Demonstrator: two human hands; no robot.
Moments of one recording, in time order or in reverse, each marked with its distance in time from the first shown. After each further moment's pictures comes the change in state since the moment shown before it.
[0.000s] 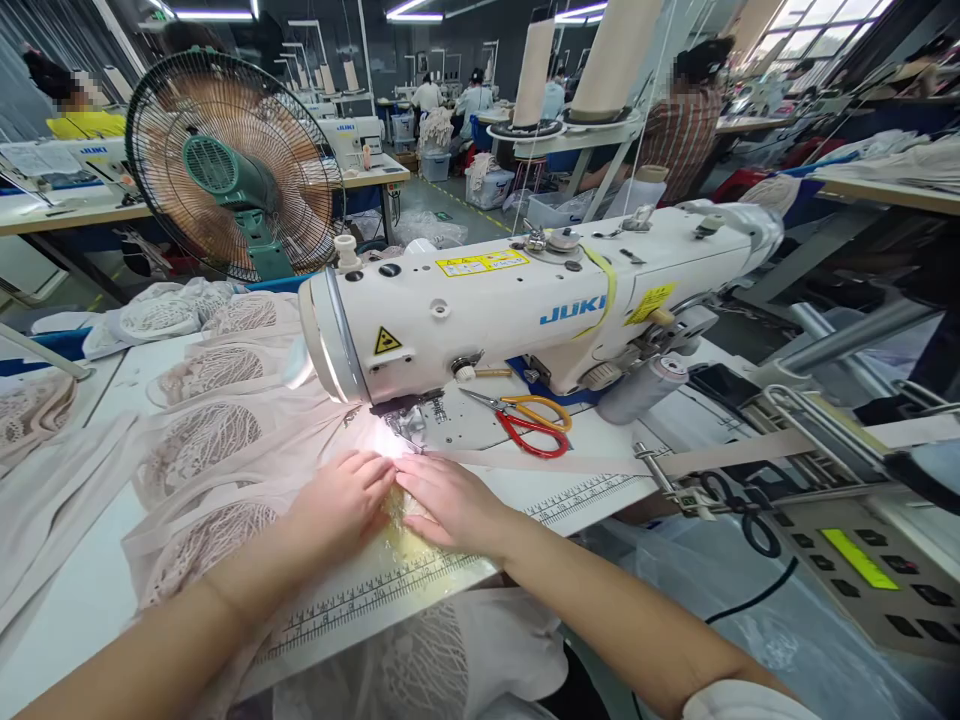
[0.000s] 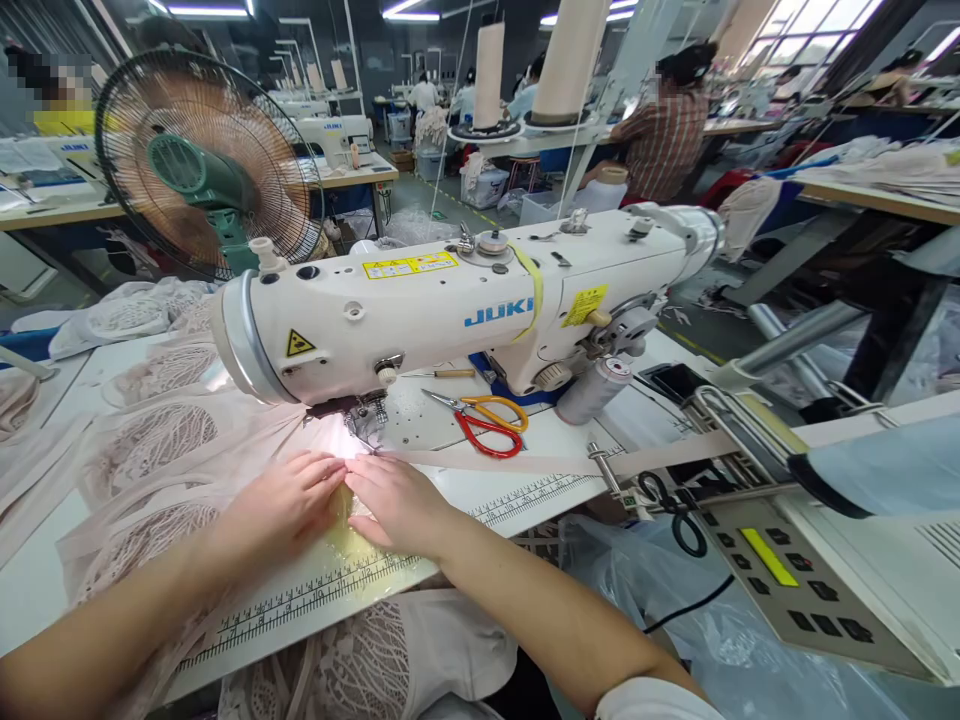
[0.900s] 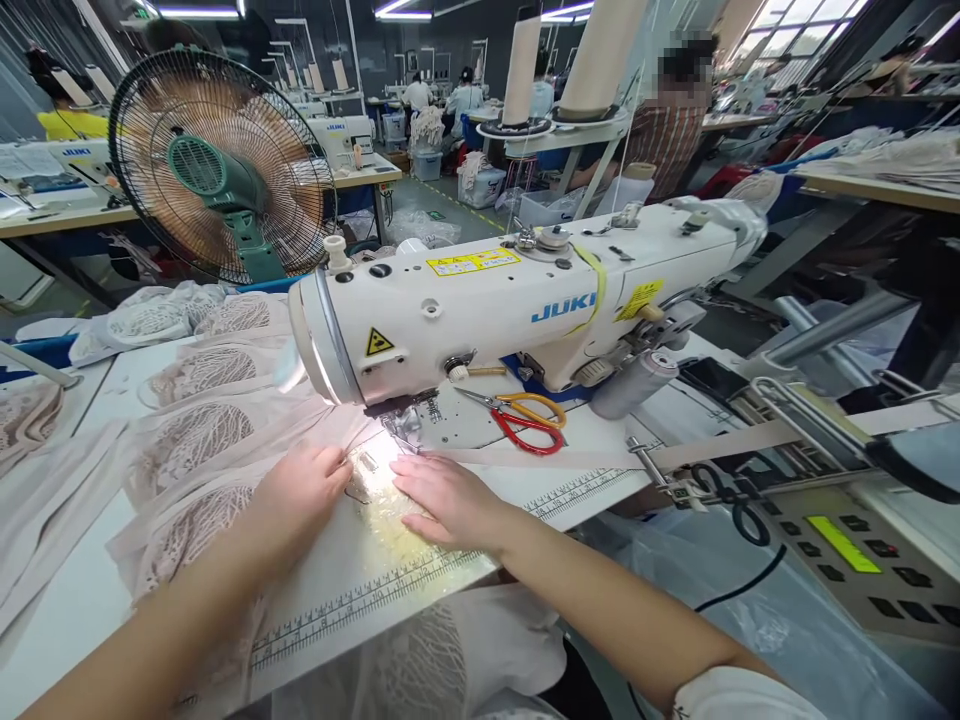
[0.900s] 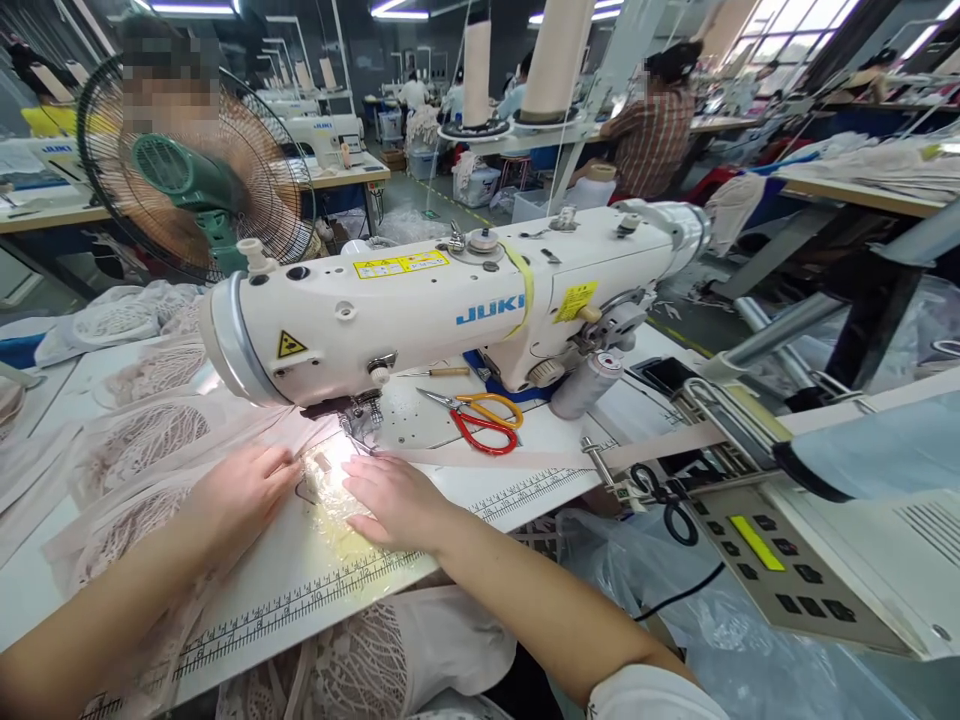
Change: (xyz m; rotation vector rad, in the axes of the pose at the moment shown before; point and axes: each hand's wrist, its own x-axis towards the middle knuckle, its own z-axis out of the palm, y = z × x) left_hand -0.020 -0.014 -0.022 0.217 -0.181 -0.240; right_hand -0.002 0.009 0.005 0.056 0.009 0.008
